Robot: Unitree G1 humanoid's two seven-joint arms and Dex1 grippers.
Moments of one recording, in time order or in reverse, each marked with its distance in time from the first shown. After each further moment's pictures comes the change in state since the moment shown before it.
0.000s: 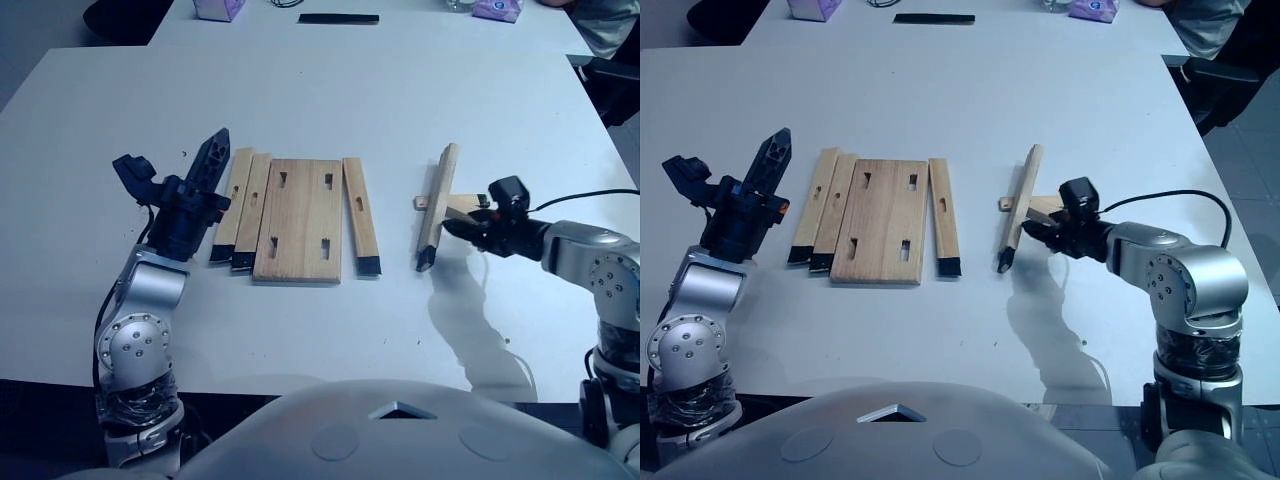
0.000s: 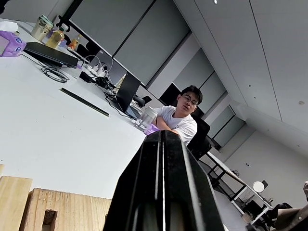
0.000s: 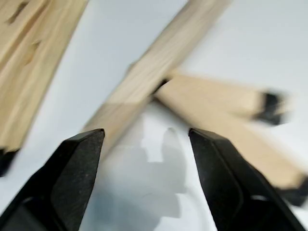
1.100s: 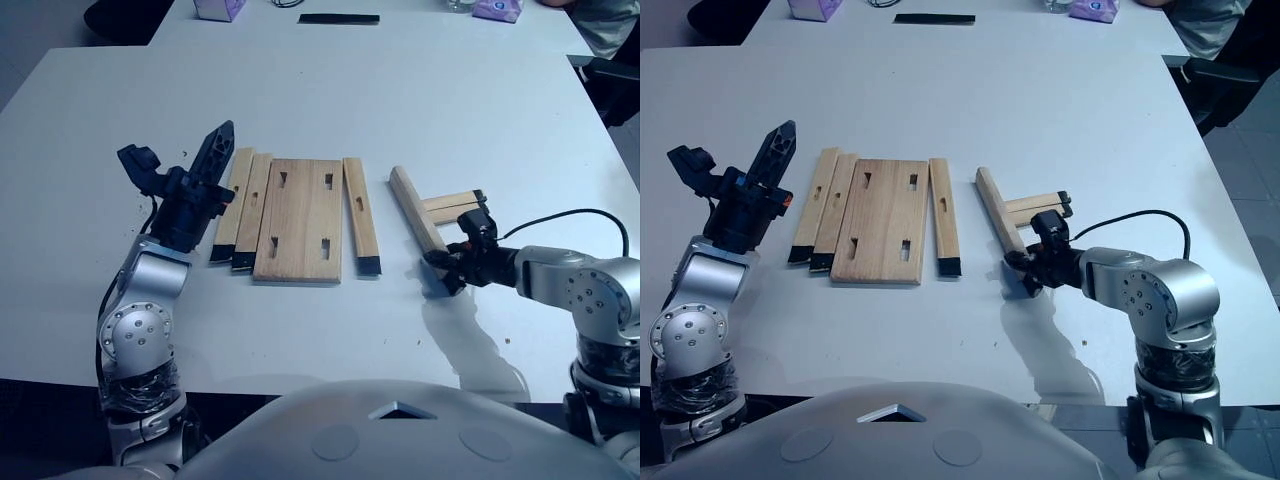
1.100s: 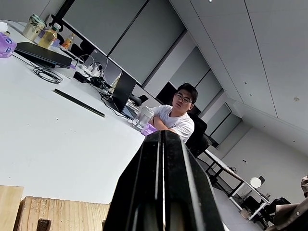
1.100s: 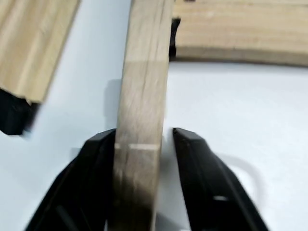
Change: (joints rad) left arm -0.054 0.003 0.005 0.033 0.008 0.027 -0.017; right arm 0.084 -0.025 0.135 -0.072 -0.007 -0.019 -0.088
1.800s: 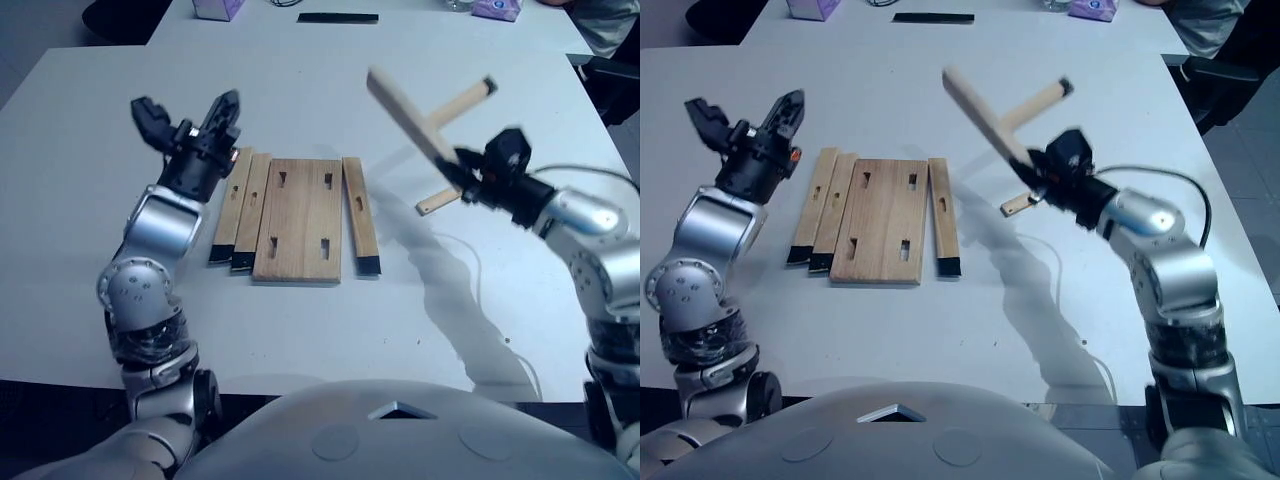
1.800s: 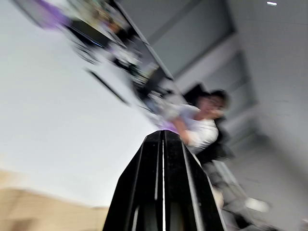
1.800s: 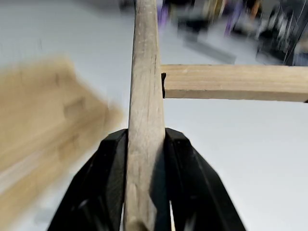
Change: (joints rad) left arm -0.313 -0.041 -0.010 0.085 -0.291 0.143 0.518; right arm -0.198 -0.032 -0.009 0.253 -0.185 -0.846 0.307
